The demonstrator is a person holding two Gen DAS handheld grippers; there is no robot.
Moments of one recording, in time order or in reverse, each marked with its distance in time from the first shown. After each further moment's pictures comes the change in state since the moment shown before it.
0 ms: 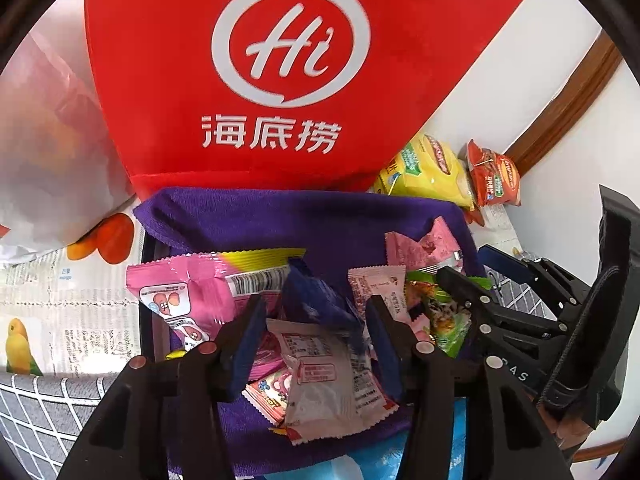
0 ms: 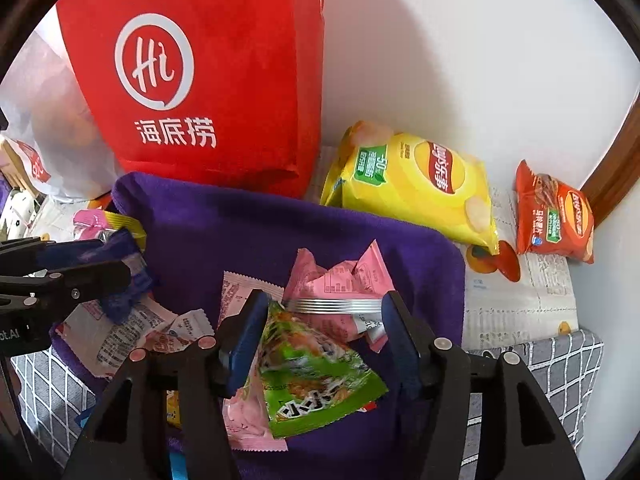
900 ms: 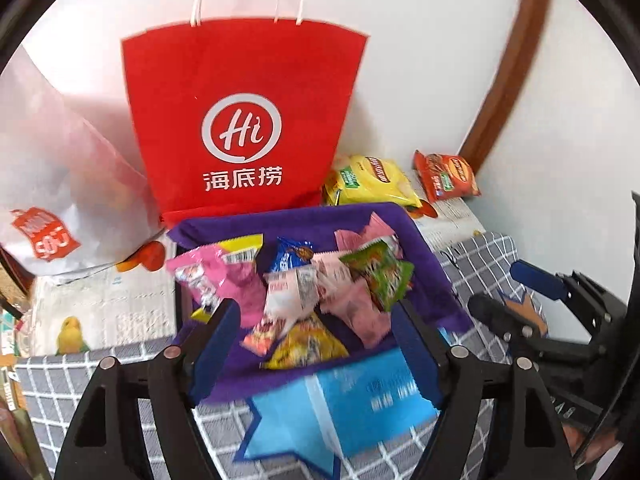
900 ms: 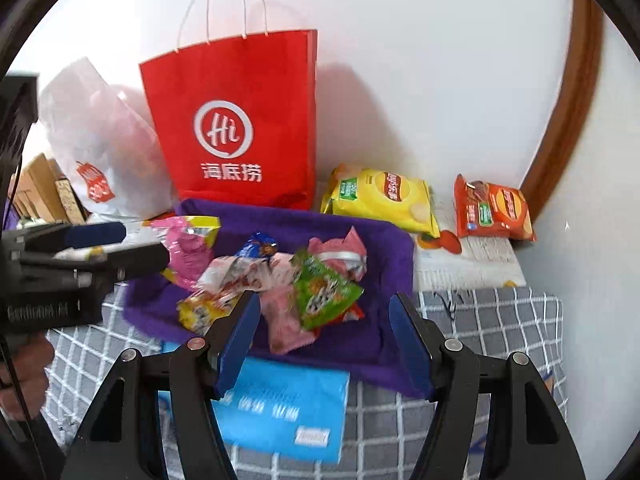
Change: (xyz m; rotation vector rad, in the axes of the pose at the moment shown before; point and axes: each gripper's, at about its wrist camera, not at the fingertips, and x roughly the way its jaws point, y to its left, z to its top) left arm -0.113 -0.053 -0.065 0.152 -0.166 0.060; right arm -0.150 0.010 -0.071 0.098 -0.162 0.006
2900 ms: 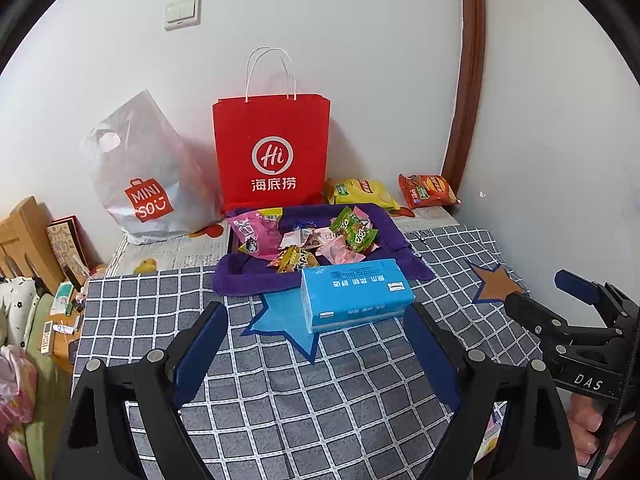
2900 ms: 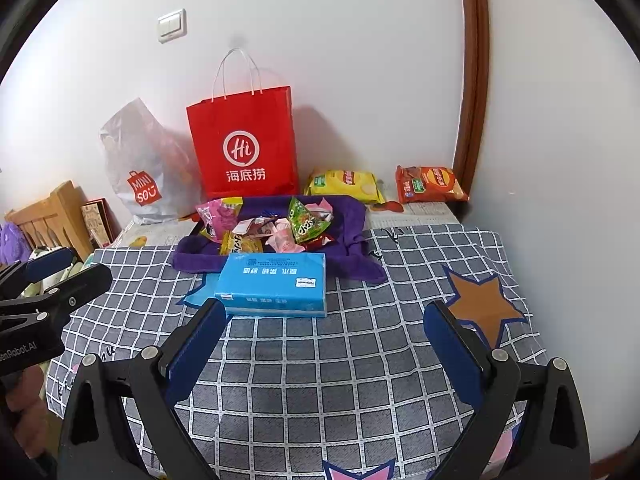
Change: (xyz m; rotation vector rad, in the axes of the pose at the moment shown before) left arm -0.166 -0.085 -0.158 0.004 -0.241 0.160; right arm -0.174 -0.014 -0.148 0.092 -0.172 -0.054
